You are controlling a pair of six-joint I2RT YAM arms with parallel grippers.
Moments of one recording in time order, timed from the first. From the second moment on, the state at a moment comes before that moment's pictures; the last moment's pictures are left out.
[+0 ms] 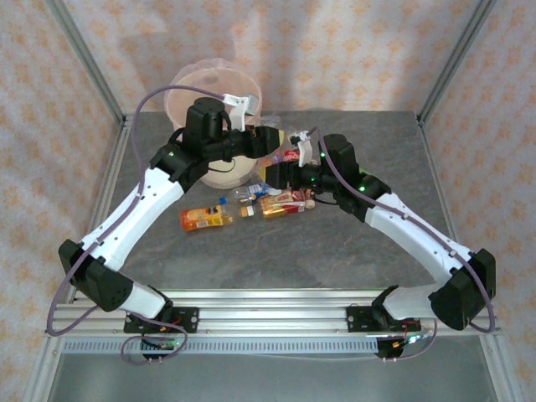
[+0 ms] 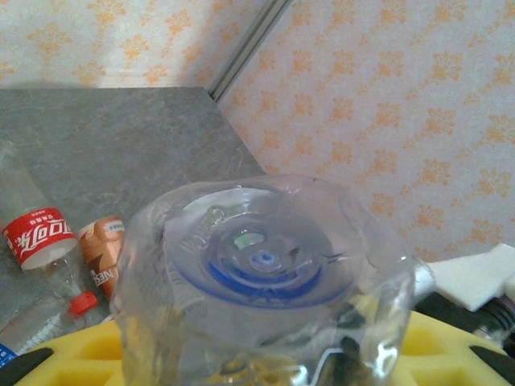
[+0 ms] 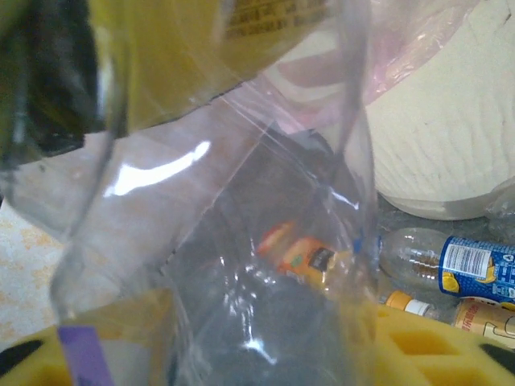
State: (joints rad) left arm -0.50 1.47 1.57 -0.43 0.41 -0.51; right arm 0.64 1.31 1.18 -0.24 -0.48 0.50
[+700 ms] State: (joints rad) left arm -0.29 1.60 2.15 -0.60 0.09 -0.21; right arm 0.64 1.16 1.29 -0.59 0.08 0.49
